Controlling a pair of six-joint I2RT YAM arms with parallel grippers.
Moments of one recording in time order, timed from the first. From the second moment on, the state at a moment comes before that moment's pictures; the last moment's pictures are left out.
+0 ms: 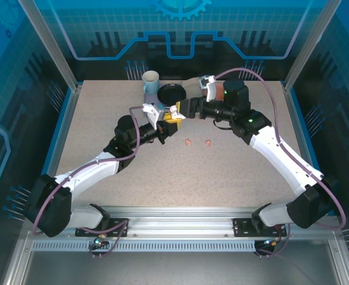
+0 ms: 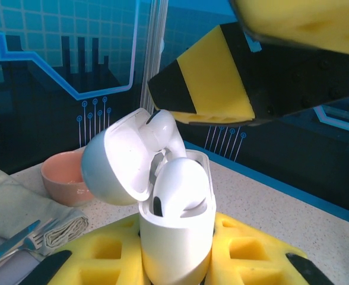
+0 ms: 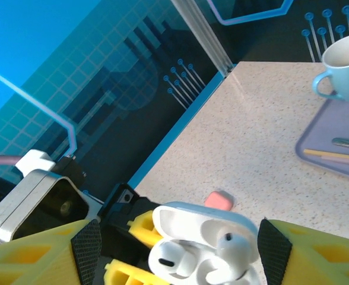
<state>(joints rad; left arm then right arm) -0.51 1.31 0.78 0.56 0.45 -0.17 0.51 1.39 1.35 -0.27 -0.53 0.49</state>
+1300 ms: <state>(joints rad) -0.51 1.31 0.78 0.59 0.45 -0.17 0.50 1.33 1.32 -0.36 -0.38 0.48</state>
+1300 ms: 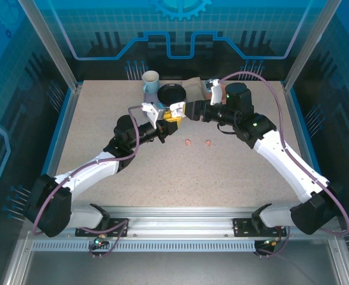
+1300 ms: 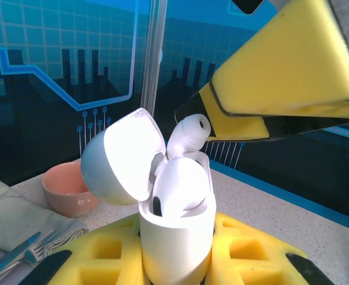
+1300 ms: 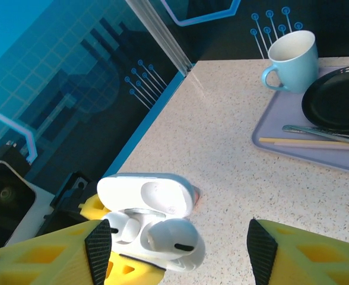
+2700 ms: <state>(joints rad) -0.51 1.31 0.78 0.59 0.45 -0.17 0.48 1.36 1.32 -0.30 -0.43 0.56</state>
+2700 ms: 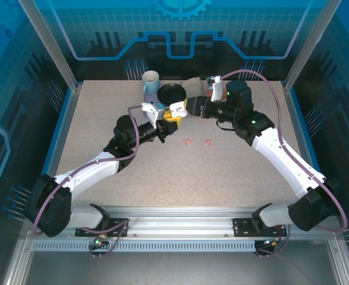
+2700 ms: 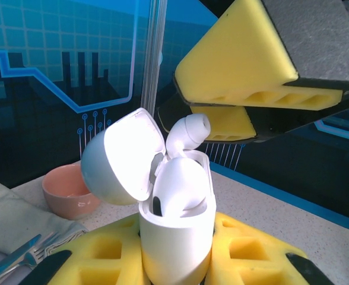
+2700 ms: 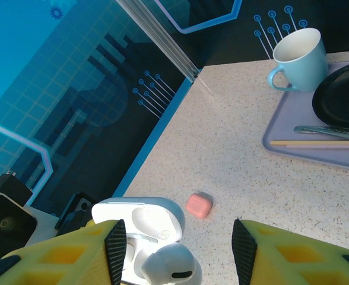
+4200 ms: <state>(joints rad) -0.51 1.31 0.78 0.59 0.45 -0.17 0.47 1.35 1.29 -0.26 -0.49 0.61</state>
